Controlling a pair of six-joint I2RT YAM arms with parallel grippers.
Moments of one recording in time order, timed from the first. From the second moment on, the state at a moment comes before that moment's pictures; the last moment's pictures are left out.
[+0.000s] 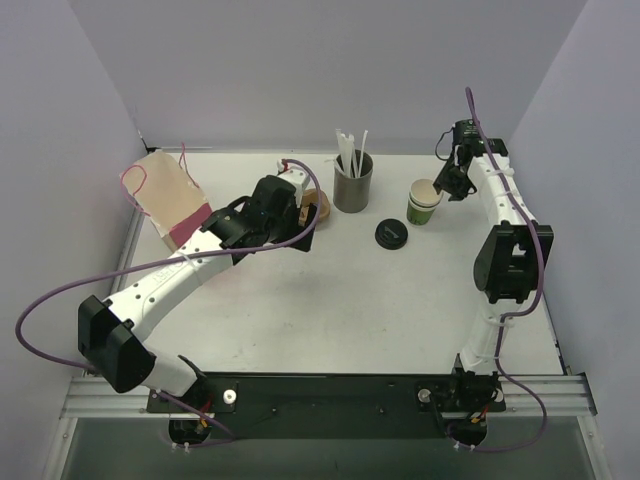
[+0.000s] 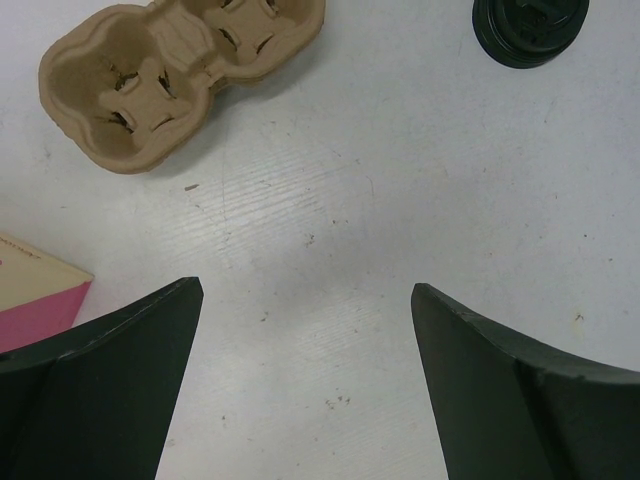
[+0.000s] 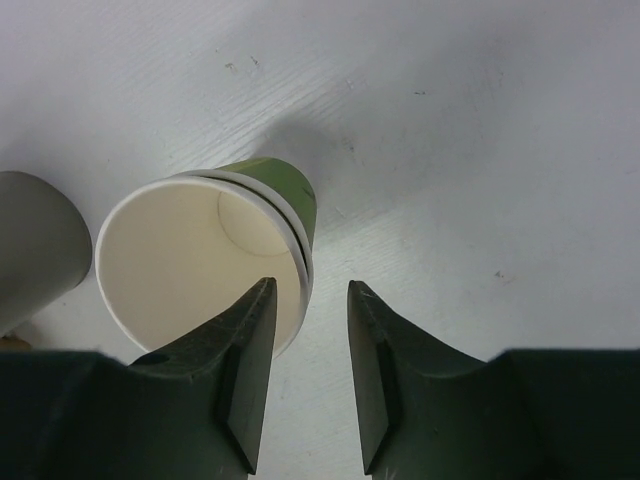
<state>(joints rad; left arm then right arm) -0.71 1.44 1.36 -0.66 -0.20 -0.28 0.01 2.00 1.86 -0.93 0.18 0.52</state>
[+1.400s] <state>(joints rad) -0.69 1.47 1.38 -0.67 -0.20 -0.28 0.01 2.02 1.97 -0.96 0.14 0.52</state>
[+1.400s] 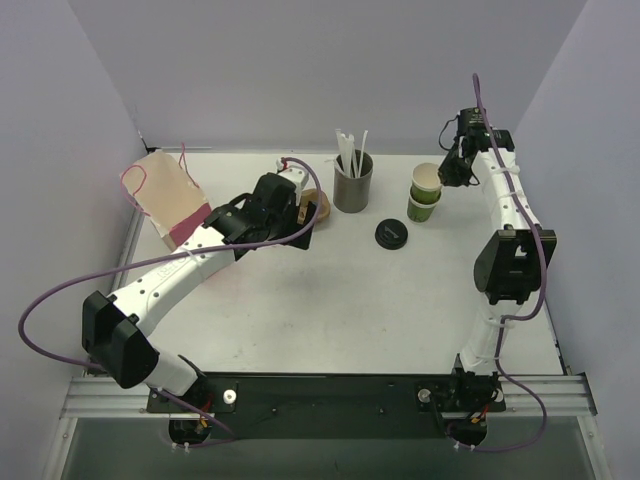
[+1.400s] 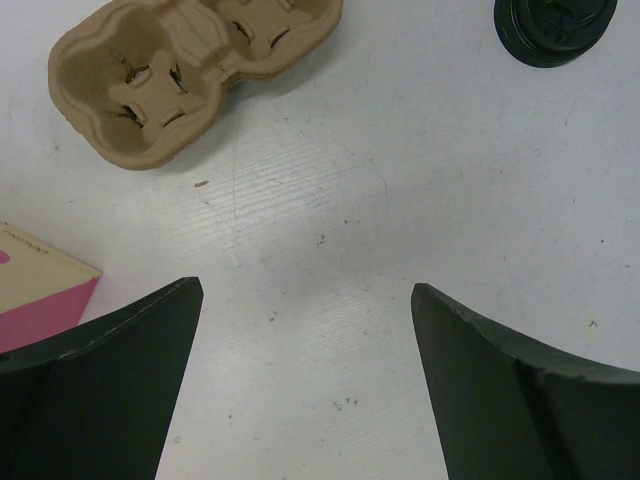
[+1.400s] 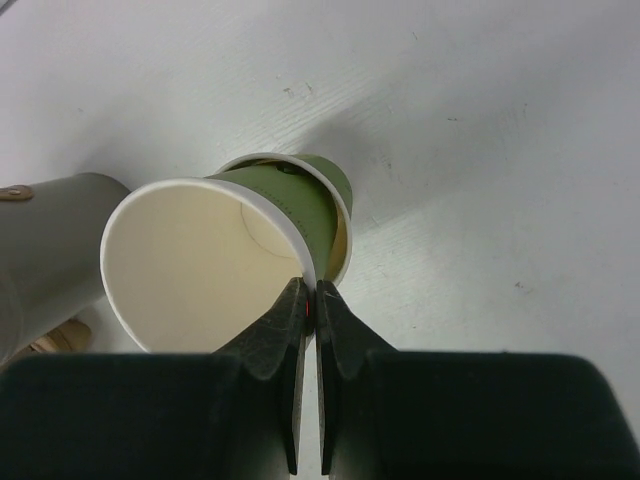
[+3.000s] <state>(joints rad) -0.61 1.34 1.23 -0.67 -0.15 -0.32 0.62 1.60 1.22 -0.65 0.08 0.71</state>
